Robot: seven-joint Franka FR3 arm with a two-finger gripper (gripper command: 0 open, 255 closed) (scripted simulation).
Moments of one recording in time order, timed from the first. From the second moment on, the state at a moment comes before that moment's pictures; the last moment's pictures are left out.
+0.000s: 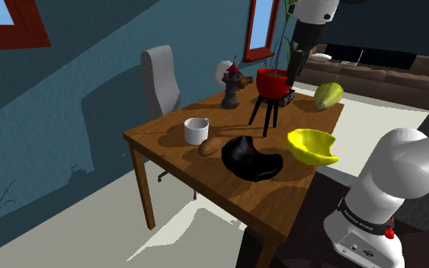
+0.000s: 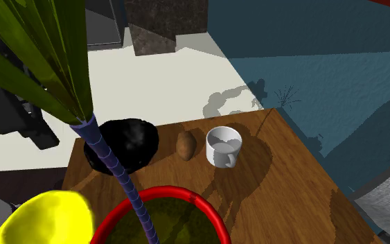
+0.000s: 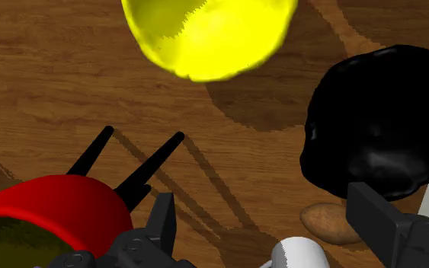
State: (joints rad) arm 0.02 -0.80 0.07 -2.33 -0.09 1.63 -0.17
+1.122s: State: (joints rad) arm 0.18 -0.33 0.00 -2.30 -0.02 2.00 -0.57
